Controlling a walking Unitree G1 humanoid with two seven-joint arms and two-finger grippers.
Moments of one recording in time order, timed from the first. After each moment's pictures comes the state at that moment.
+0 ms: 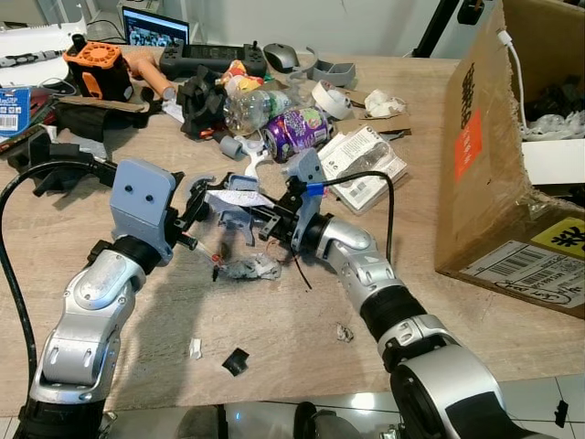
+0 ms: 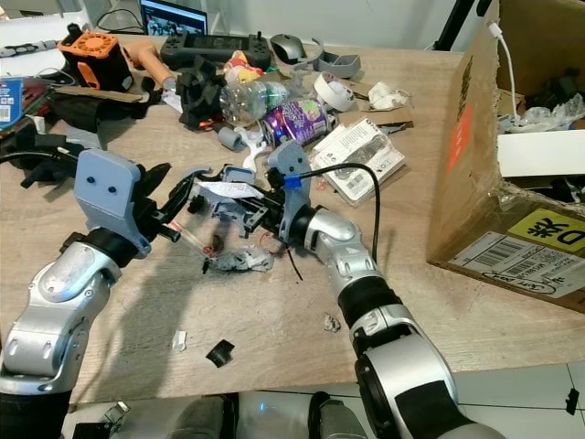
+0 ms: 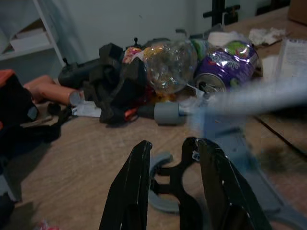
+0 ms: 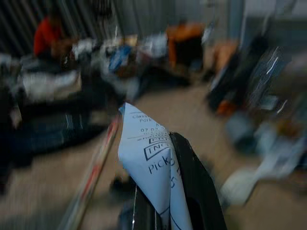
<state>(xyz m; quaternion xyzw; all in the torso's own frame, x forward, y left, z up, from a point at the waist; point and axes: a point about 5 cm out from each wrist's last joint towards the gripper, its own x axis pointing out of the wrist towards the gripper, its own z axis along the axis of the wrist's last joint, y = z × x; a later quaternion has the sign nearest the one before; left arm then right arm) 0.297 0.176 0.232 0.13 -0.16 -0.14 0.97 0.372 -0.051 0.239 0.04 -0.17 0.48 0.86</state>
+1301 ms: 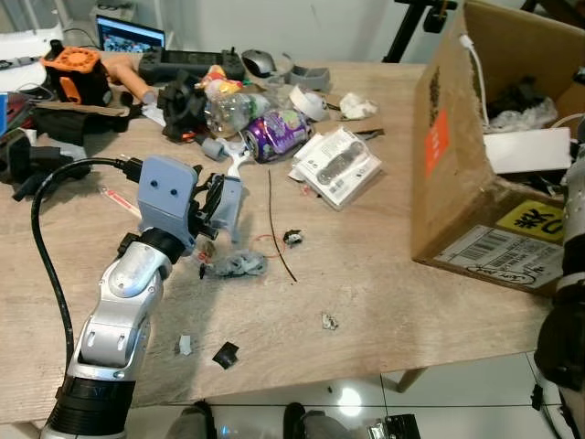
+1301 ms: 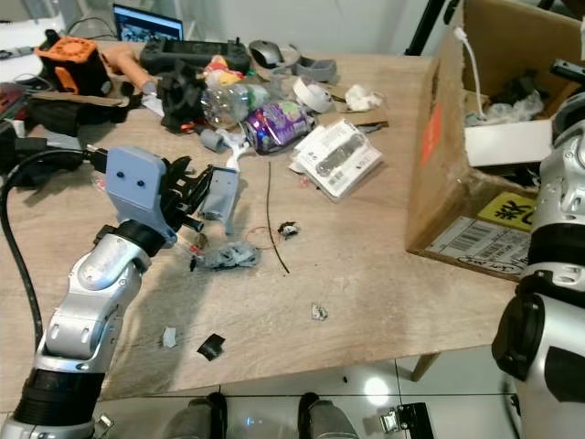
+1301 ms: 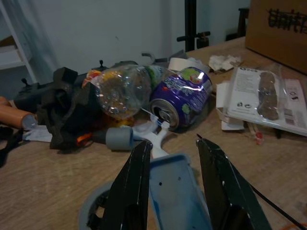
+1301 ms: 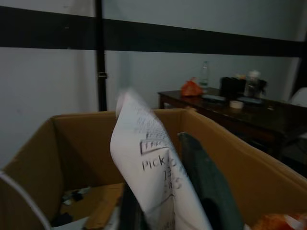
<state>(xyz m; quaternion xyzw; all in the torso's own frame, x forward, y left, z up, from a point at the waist) 0.309 0.154 0.223 0.11 -0.17 -0.15 0.97 0.348 -0.340 0.344 0.04 -0.29 -0.26 0.92</state>
